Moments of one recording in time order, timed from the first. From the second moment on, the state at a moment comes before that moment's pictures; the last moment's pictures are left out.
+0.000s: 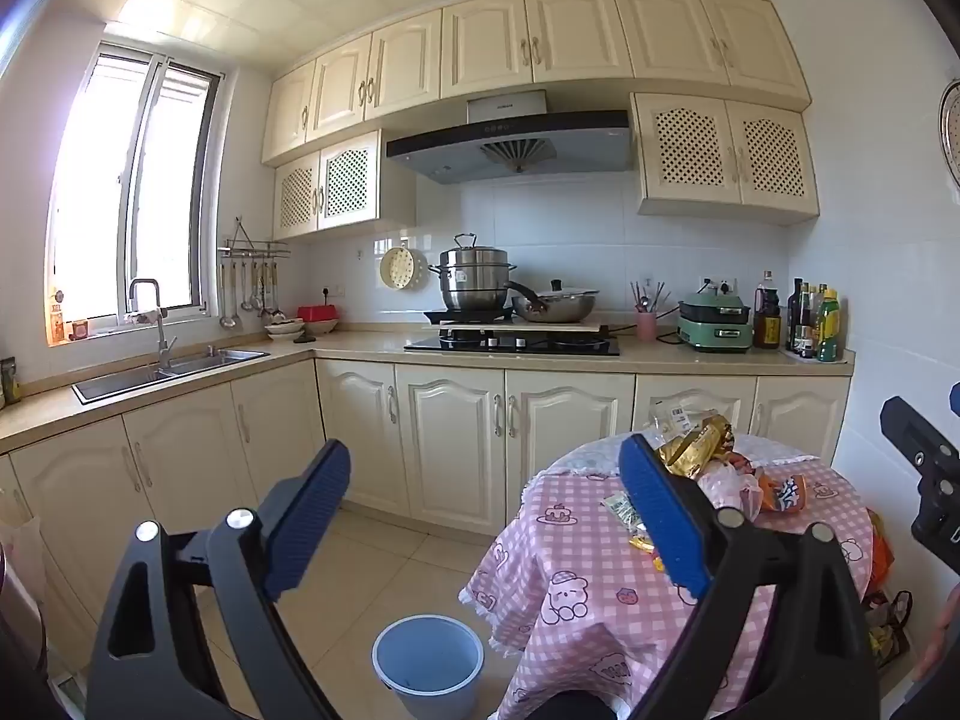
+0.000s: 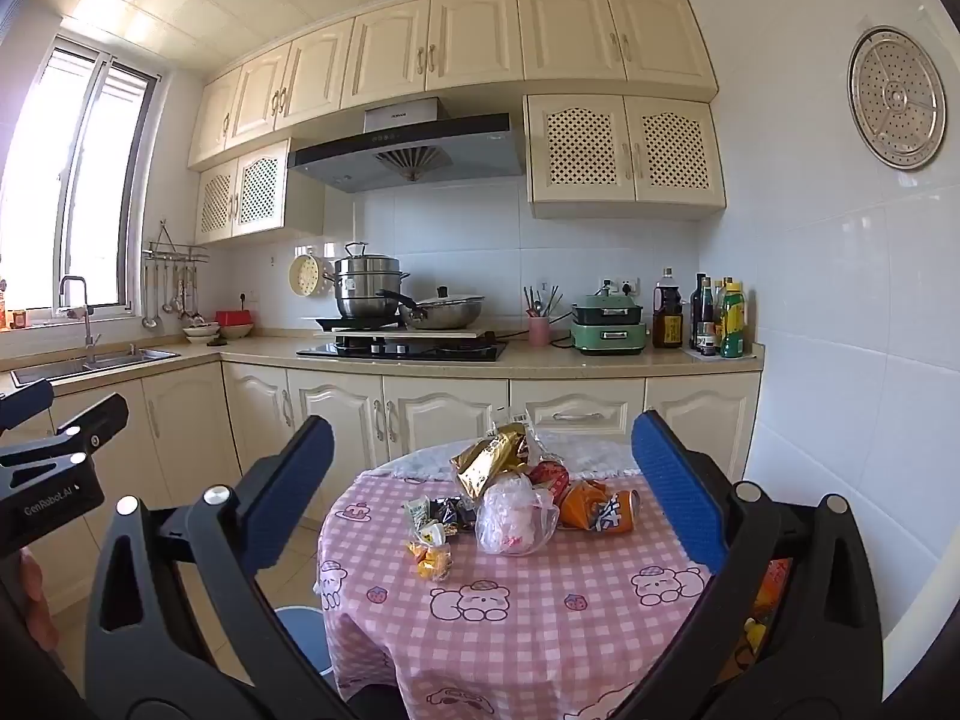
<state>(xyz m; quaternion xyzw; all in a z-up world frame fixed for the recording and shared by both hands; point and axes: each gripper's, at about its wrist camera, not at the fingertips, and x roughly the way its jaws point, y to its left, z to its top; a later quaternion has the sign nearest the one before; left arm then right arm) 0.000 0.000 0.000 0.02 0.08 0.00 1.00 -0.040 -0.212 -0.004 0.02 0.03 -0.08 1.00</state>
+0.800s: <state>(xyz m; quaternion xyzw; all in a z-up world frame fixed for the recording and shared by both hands) 0.003 -0.002 -0.008 0.02 0.08 0.00 1.00 -0.034 -0.214 -0.015 0.02 0.04 -0.08 1.00</state>
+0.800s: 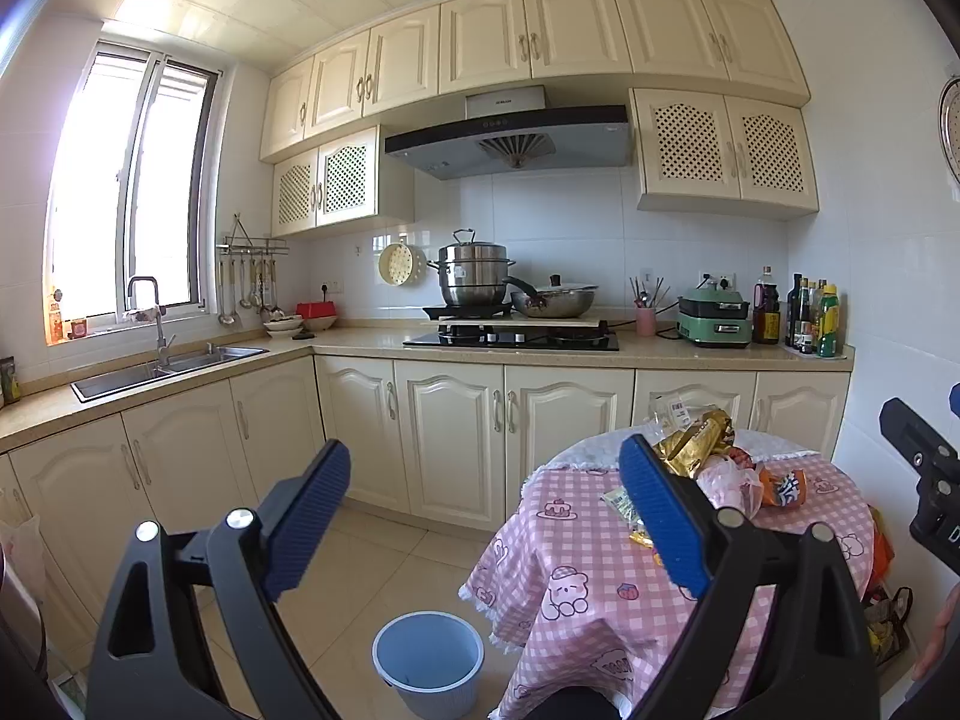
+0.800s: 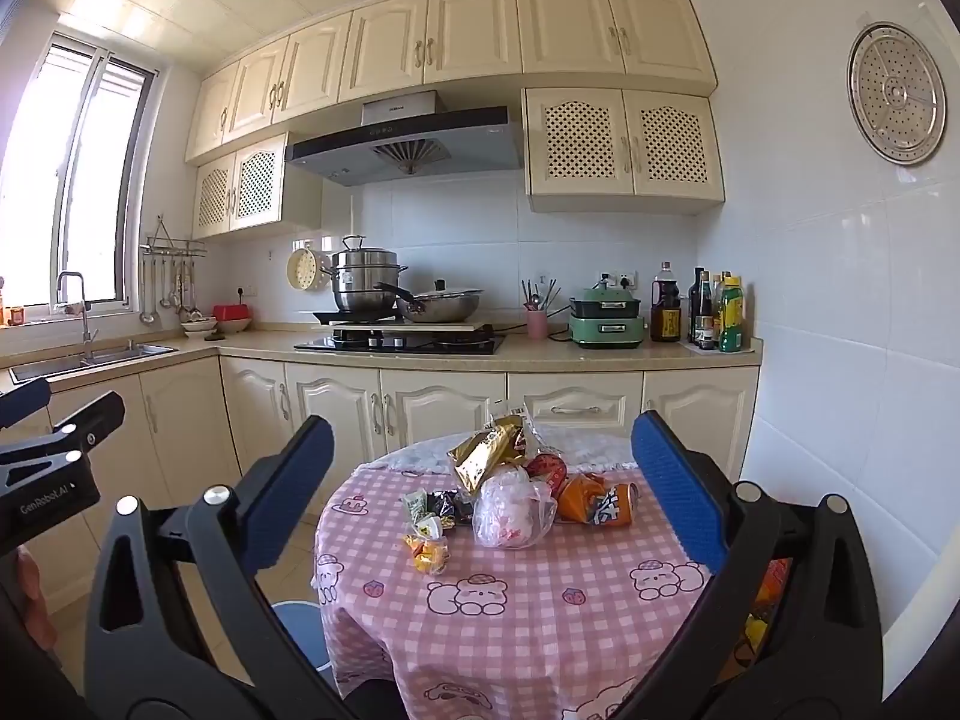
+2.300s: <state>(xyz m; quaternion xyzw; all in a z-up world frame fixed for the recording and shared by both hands) 0.009 -0.003 -0.019 0.02 0.10 -0.01 1.00 -0.031 -0.213 -0.023 0.02 0.05 -0.08 1.00</state>
